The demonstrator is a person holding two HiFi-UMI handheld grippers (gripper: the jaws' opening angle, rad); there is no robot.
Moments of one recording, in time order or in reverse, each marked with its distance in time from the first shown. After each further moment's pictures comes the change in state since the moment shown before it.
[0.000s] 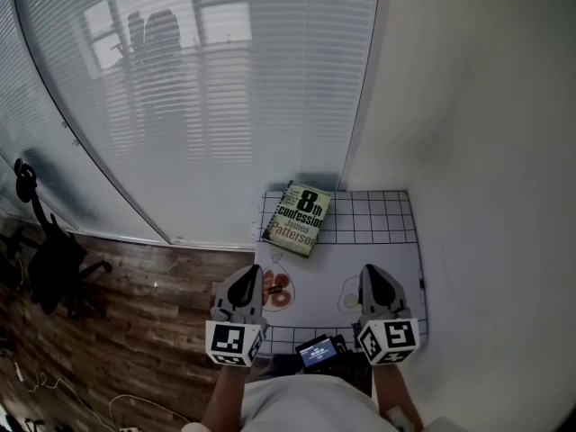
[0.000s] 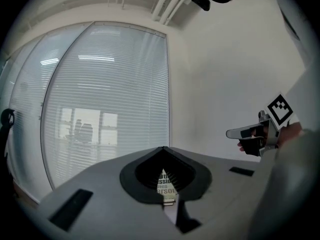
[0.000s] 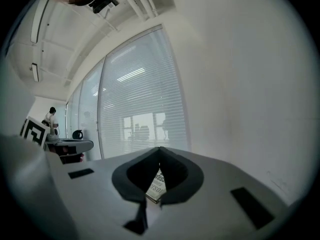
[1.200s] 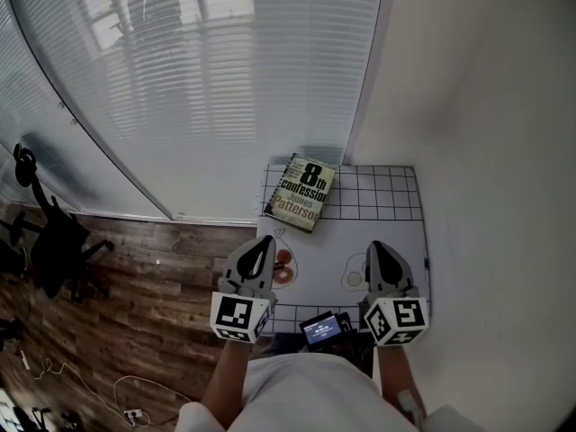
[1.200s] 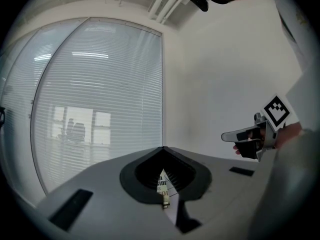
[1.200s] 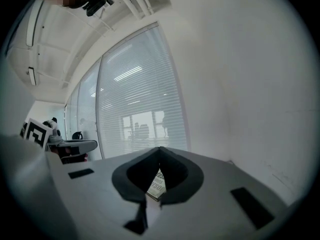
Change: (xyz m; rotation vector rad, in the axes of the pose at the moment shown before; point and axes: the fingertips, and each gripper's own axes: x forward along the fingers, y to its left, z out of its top) left arm 0.017 -0.017 0.002 0.005 0.008 -0.079; right arm 0.002 -0.006 -0.007 0.043 0.028 -0.001
